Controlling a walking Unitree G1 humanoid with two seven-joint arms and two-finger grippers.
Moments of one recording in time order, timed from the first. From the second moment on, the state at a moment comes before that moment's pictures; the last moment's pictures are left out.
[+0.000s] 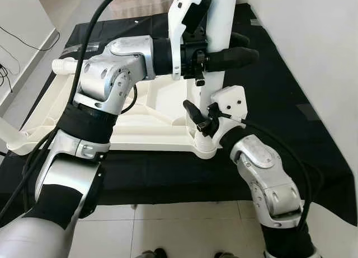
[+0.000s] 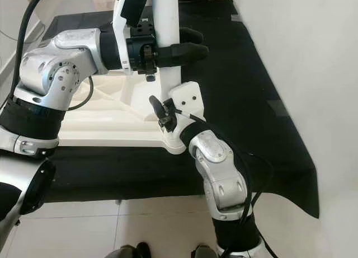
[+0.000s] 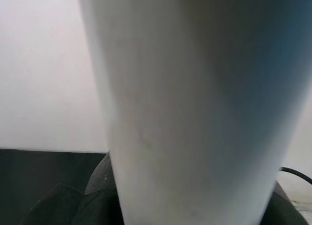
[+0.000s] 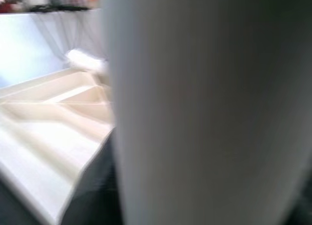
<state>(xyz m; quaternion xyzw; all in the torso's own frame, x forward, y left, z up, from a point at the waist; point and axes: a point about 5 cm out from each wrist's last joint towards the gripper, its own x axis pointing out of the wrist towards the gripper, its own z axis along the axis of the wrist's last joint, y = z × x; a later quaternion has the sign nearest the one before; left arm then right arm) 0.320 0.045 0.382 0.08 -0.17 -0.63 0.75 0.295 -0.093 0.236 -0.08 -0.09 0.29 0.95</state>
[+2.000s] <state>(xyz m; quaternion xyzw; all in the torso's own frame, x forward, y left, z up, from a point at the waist) 0.323 0.099 0.368 -0.01 -0.17 -0.55 0.82 0.315 -0.150 0.239 -0.12 -0.04 0.06 0.99</state>
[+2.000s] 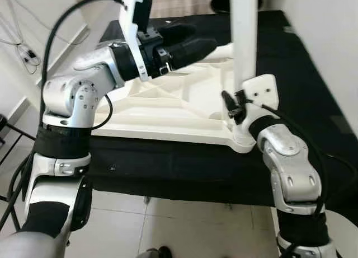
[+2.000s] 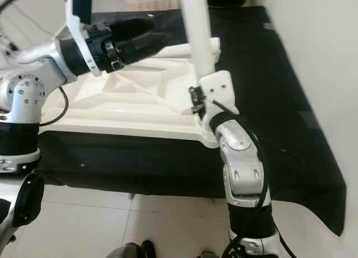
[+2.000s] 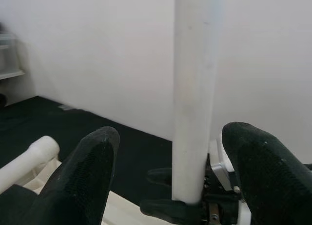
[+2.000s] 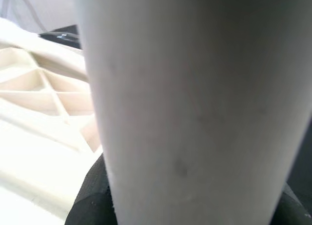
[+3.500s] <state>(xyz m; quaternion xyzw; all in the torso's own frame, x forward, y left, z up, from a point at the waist) 0.326 0.066 0.380 0.04 -0.19 -0.60 0.78 0.301 -0.091 0.251 -0.11 -0.12 0.20 0.97</state>
